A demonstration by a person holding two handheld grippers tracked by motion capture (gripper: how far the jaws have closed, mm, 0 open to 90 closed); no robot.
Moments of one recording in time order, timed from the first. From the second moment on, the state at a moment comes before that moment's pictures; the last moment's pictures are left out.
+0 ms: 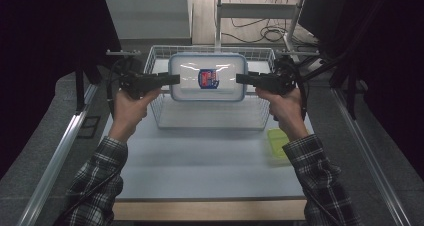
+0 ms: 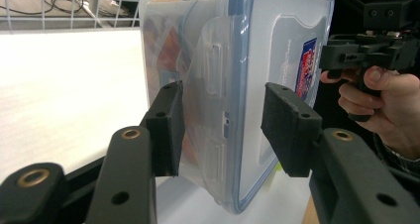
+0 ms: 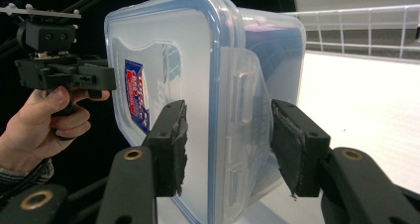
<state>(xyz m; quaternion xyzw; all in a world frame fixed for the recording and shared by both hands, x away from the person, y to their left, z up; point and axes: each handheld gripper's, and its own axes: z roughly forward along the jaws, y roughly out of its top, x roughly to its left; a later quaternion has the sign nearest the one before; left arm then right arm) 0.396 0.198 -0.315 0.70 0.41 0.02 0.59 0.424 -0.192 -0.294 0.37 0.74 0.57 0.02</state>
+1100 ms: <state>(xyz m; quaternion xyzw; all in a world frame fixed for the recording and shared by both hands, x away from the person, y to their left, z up) 0.434 0.185 -0.324 0.69 0.44 0.04 0.57 0.466 -0.196 -0.305 0.41 0.72 0.56 0.05</state>
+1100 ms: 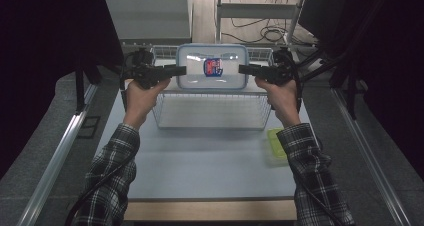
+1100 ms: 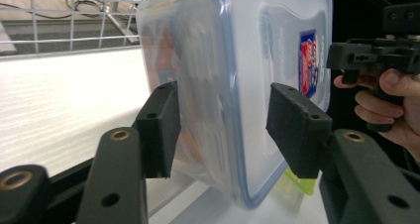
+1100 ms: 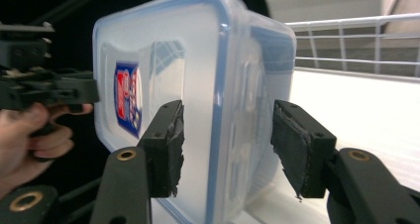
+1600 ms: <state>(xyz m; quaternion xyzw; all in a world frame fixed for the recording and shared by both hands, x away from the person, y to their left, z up) 0.438 0.184 -0.325 0.70 0.45 0.07 0.56 0.469 -0.195 -0.307 0.42 0.72 0.54 0.07</state>
